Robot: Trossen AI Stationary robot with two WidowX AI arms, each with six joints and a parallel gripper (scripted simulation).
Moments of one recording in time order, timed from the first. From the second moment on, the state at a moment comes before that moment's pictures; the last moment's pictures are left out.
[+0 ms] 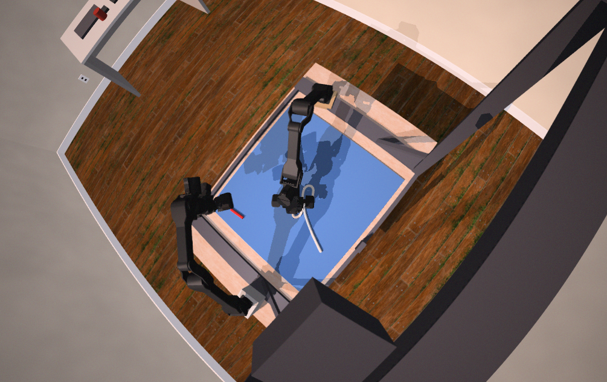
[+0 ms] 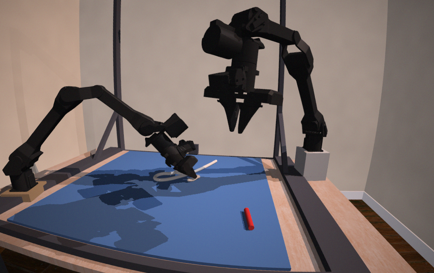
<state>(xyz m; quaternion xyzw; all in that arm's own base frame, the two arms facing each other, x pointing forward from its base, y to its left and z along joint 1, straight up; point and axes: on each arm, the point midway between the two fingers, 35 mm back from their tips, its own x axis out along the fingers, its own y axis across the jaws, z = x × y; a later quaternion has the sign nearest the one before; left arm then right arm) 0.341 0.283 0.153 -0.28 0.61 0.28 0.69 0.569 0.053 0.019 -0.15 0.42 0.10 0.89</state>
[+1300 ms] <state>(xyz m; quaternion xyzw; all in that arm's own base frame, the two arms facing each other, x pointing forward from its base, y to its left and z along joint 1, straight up) 0.341 0.283 0.153 -0.28 0.61 0.28 0.69 0.570 0.053 0.088 -0.15 0.42 0.10 0.89</state>
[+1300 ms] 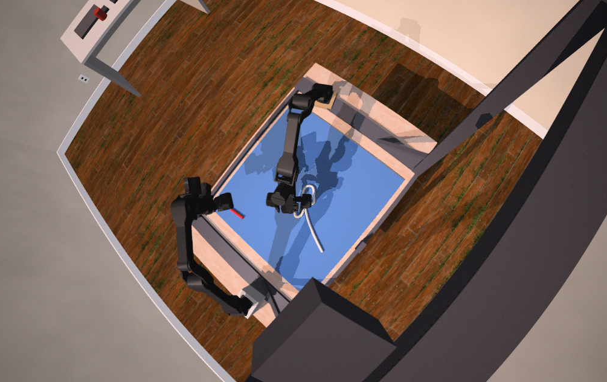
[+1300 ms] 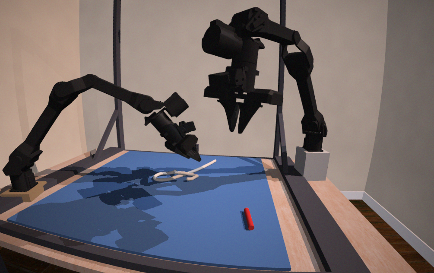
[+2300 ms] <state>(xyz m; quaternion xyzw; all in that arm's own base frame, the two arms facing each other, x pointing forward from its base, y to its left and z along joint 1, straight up) 0.341 0.283 0.153 -0.28 0.61 0.28 0.69 0.563 0.064 0.128 -0.15 0.43 0.11 0.89</state>
